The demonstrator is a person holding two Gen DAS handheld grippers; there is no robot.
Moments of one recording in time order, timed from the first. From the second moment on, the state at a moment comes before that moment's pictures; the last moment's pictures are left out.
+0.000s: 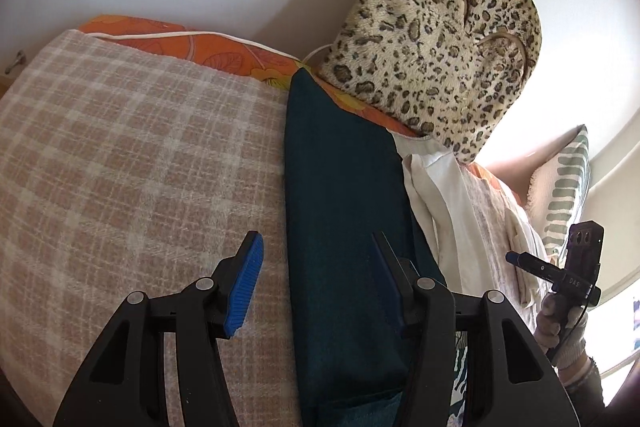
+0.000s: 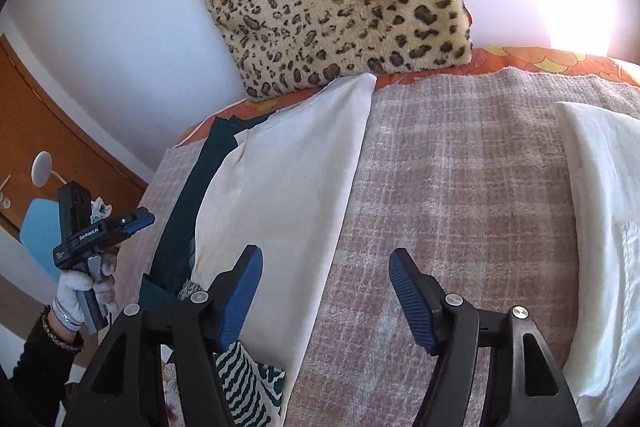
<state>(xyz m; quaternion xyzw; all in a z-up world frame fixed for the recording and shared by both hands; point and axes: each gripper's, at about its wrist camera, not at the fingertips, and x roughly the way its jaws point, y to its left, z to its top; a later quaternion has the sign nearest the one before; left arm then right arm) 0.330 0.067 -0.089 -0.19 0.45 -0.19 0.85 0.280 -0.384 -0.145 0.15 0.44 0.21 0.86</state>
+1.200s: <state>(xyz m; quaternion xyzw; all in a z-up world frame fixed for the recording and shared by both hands) 0.490 0.027 -0.118 -0.12 0.43 -0.23 0.86 0.480 -0.363 -0.175 0.16 0.44 0.25 0.84</state>
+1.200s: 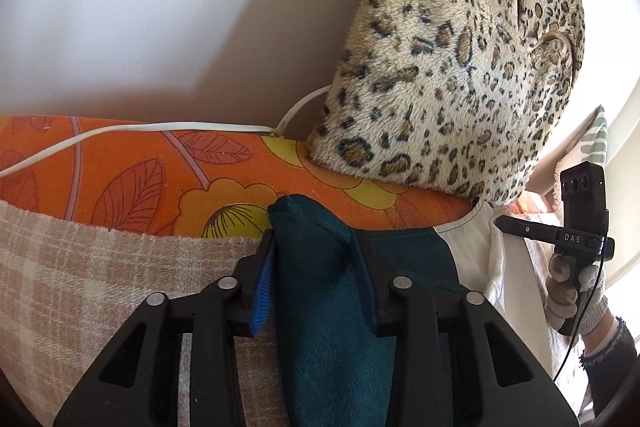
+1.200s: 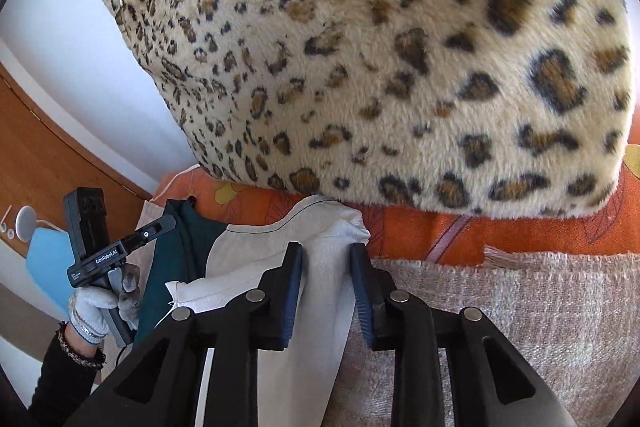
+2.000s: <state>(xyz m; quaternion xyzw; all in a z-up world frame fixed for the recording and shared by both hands) 0.429 0.027 -0.053 -0.12 0.38 -0.24 0.89 0.425 -0.339 -0.096 0.10 0.38 0.27 0.88</state>
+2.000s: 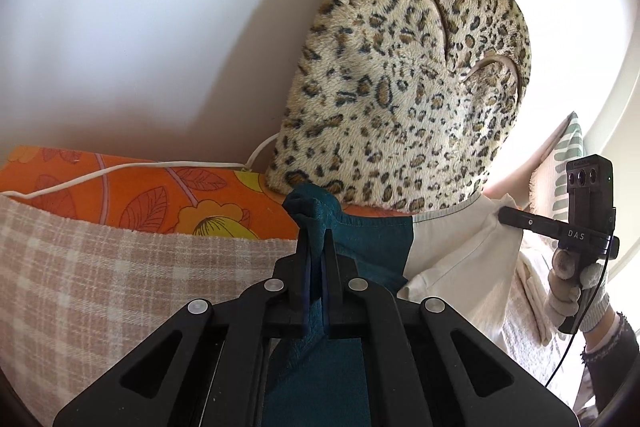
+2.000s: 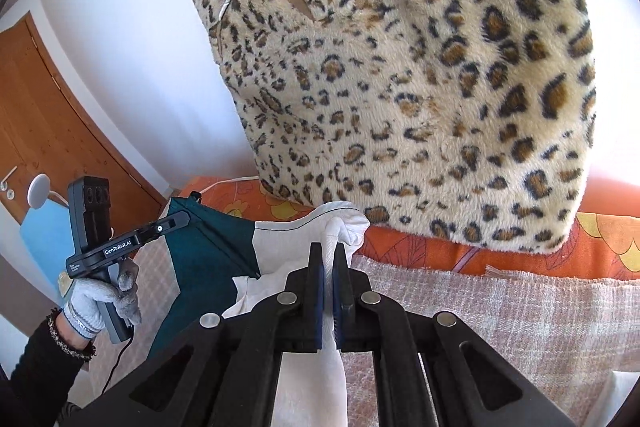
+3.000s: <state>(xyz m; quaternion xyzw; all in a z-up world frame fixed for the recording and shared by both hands) 0.214 0.048 -0.017 -0.13 0.35 -0.27 0.89 0.177 -0.325 -0.062 0.07 0.34 0.28 0.89</state>
